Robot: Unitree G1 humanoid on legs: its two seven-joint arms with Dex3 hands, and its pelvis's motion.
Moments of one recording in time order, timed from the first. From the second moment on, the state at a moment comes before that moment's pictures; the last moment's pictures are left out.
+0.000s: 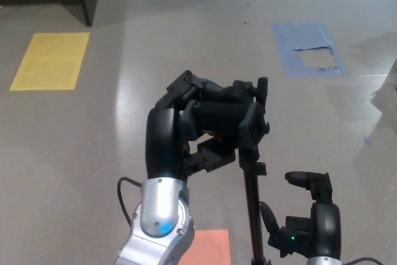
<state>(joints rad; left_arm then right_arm) -0.23 -0.07 -0.30 -0.03 -0.08 0.06 0.37 -0.32 0.06 -0.06 1.01 -0.21 -0.58 -0.39</state>
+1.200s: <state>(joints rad) 0.41 0.36 -0.08 -0.30 -0.06 0.00 0.08 -0.05 -0.38 0.06 0.71 -0.19 -0.53 -0.02</state>
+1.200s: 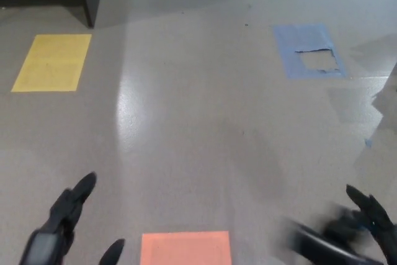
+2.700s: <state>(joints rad) 0.59 0.28 0.23 0.11 -0.14 -0.51 -0.04 0.21 -0.42 0.03 0.69 -0.37 -0.64 -0.27</state>
